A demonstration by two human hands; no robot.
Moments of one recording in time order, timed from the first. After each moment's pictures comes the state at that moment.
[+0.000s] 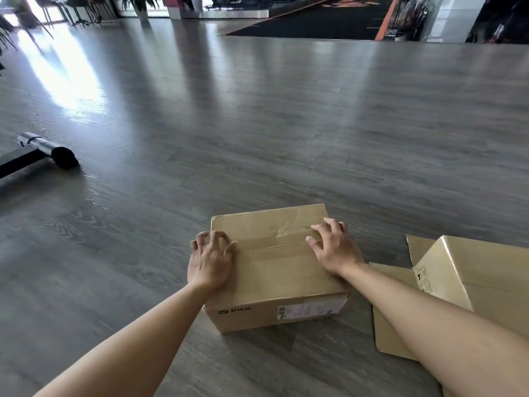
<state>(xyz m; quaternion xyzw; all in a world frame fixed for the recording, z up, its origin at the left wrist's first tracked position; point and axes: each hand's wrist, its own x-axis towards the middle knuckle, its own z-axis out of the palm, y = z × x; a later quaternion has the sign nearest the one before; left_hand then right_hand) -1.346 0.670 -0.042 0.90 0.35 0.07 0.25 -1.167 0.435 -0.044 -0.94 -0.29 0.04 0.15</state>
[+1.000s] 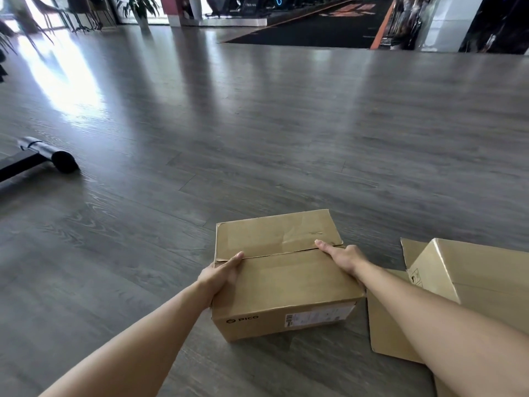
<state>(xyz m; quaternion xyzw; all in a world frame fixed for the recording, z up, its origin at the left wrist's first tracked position) -1.356 0.657 -0.044 0.61 0.48 -0.03 0.63 -1.157 0.405 -0.041 -0.86 0.02 0.29 0.41</state>
